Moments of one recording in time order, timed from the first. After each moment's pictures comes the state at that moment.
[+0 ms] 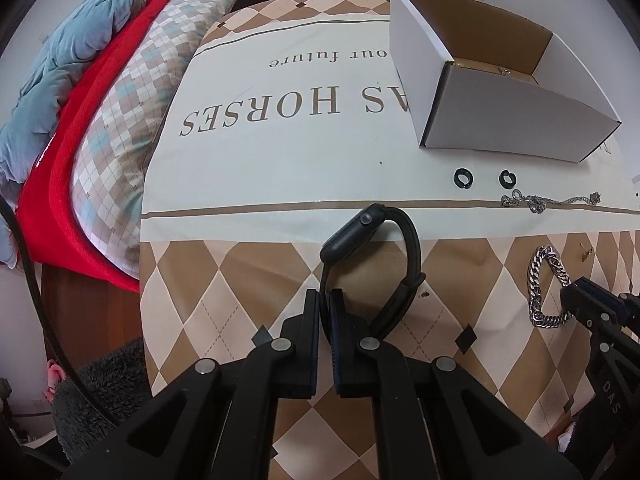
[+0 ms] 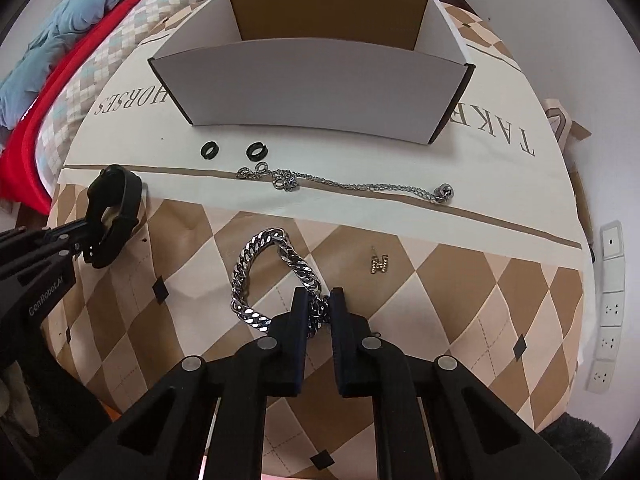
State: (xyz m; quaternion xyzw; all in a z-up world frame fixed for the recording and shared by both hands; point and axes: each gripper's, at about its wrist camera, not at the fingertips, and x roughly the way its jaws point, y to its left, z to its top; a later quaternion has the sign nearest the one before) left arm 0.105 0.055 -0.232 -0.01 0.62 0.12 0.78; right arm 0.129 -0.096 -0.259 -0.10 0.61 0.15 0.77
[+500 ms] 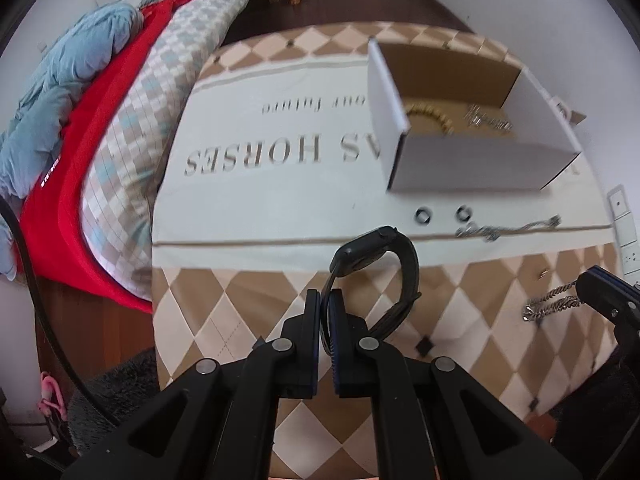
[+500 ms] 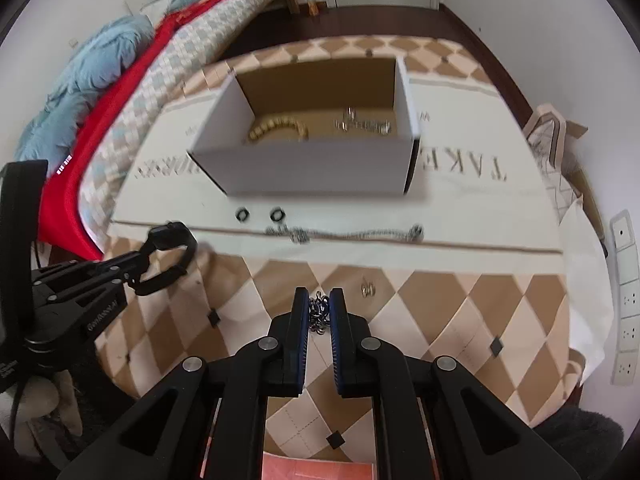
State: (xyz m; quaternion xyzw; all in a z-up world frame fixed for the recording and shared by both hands) left arm 0.108 0.046 -0.186 -0.02 0.59 0.09 0.80; right arm 0.133 -0.126 -0.182 -0.02 0.56 0.18 0.81
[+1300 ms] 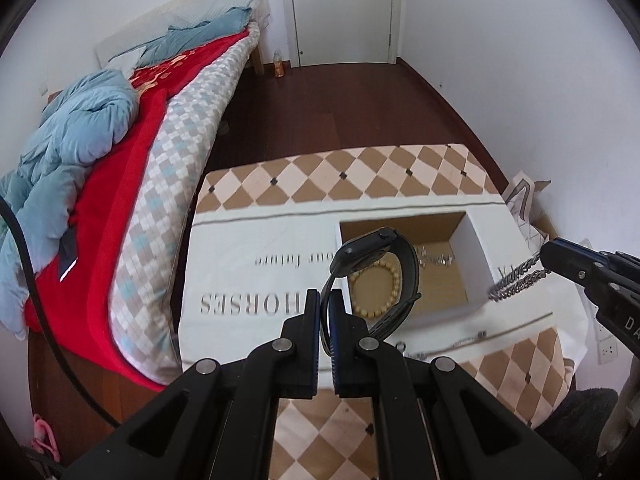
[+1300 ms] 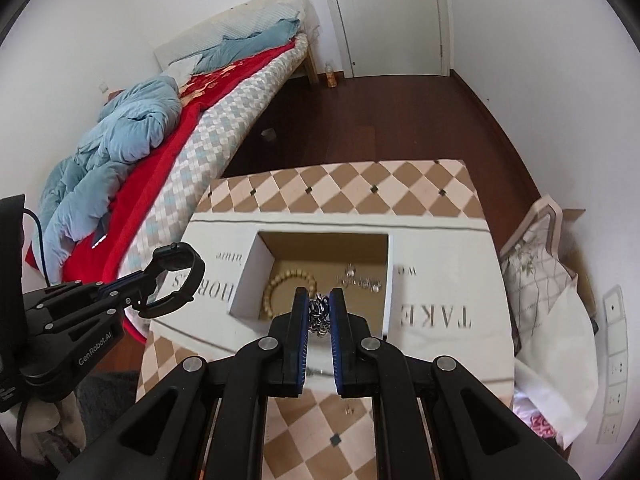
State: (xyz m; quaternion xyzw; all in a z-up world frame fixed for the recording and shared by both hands) left arm 0.167 0.043 -0.068 -0.01 0.49 0.06 0.87; right arm 0.218 -0.136 -0.067 0.00 0.47 0.22 0.85
